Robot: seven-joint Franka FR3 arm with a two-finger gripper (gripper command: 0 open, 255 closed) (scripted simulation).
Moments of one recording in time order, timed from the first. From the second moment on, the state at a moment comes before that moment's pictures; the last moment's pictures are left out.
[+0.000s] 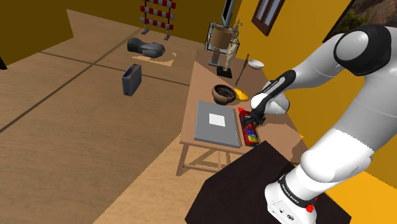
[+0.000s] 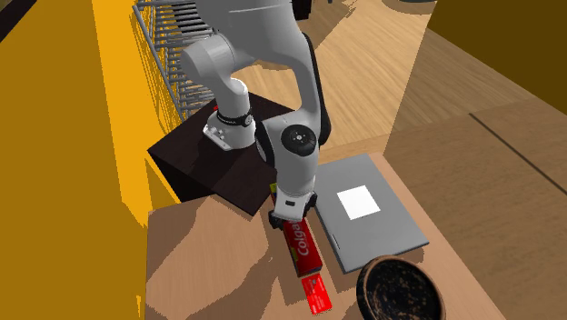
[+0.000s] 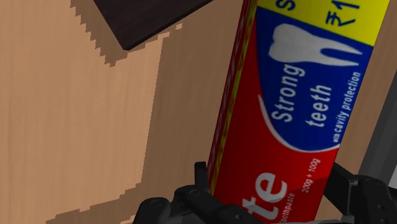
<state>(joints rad) -0.29 0.19 -0.20 -2.66 0.06 2.86 -0.09</state>
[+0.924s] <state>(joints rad) -0.27 0.02 -0.24 -2.67 -0.03 2.70 -0.03</state>
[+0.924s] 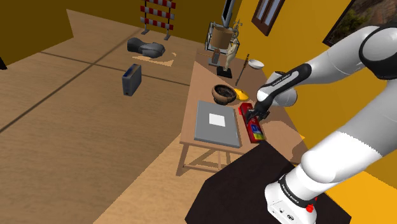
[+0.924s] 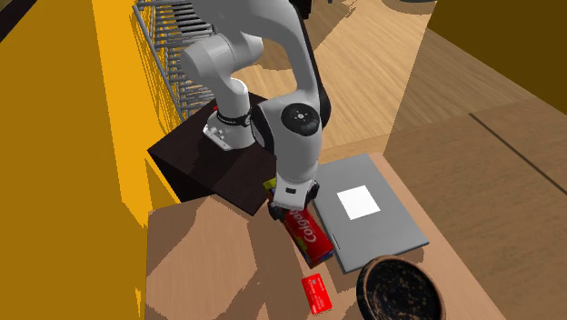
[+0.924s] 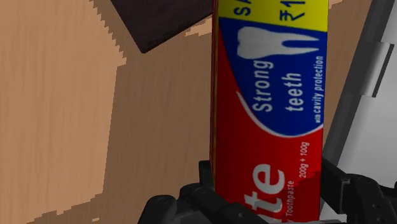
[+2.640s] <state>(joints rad) -0.26 -0.16 -0.21 -2.47 -0.08 2.32 0.03</state>
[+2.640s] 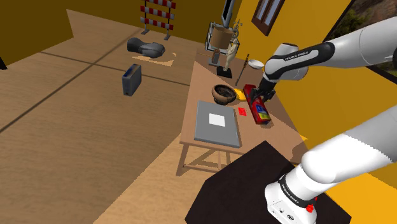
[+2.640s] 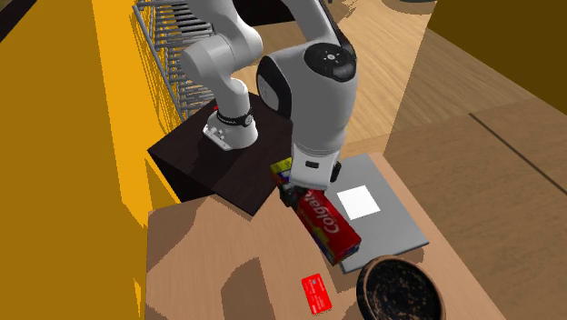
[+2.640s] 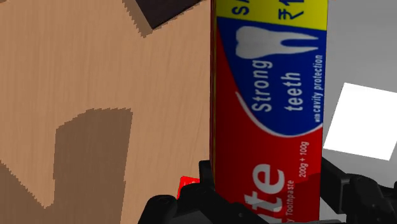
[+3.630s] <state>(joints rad) -0.23 0.36 -0.17 -1.77 0.04 2.14 0.04</state>
